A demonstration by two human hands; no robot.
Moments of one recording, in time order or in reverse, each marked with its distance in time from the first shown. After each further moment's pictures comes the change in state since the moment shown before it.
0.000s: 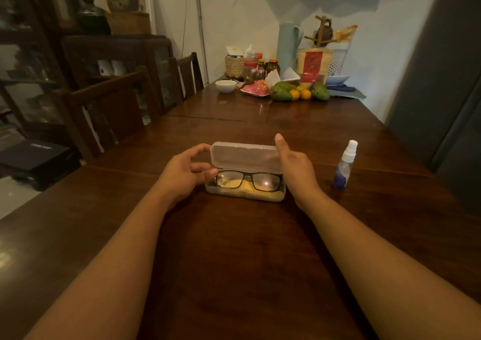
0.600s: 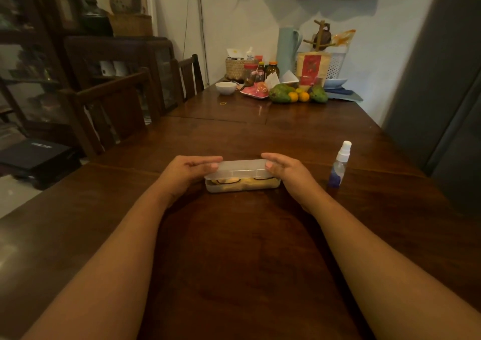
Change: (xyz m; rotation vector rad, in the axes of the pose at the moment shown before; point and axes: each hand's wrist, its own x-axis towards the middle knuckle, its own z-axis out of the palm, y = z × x) left_hand -0.018 0.015 -0.001 -0.052 -0.078 0.027; right_hand -0.014 0.008 -0.019 -0.044 -0.320 -0.146
